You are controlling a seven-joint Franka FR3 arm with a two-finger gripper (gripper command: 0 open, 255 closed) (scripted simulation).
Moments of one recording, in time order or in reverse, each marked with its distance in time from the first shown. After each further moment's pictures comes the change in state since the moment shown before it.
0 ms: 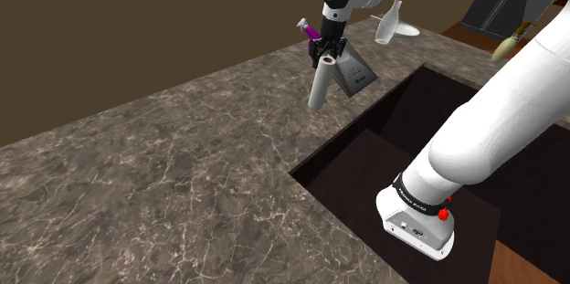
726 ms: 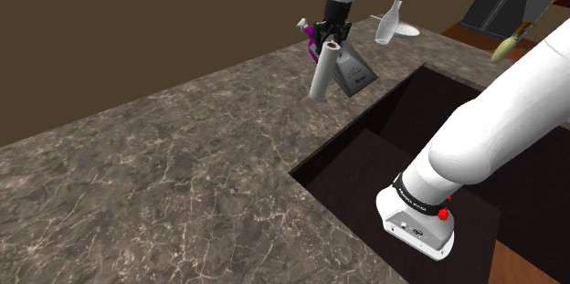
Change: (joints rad) arm 0.000 -0.058 0.006 0.085 -0.017 -0.142 0.018
